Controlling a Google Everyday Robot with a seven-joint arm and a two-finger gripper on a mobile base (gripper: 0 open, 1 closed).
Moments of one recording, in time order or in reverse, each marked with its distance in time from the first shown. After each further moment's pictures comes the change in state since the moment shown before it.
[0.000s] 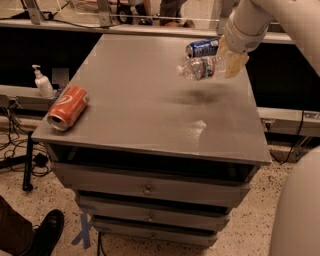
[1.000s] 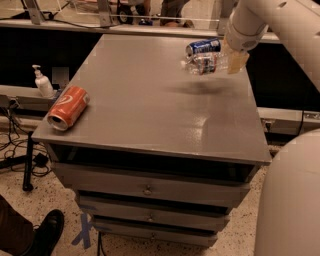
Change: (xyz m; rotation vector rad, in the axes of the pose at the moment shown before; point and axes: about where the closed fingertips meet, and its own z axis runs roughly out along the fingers) arm 0.027 -0.019 0.016 0.039 0.099 0.102
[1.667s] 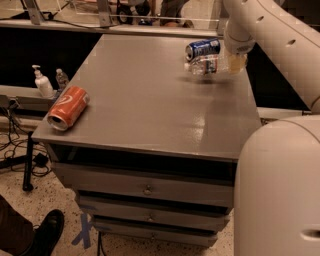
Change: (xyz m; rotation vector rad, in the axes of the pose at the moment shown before) arm 0.027 -0.019 0.042 0.017 0.121 0.049
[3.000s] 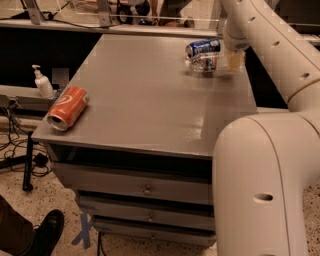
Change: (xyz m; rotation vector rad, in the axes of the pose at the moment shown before) arm 0.007 -0.021 0.026 -0.016 0.006 0.022
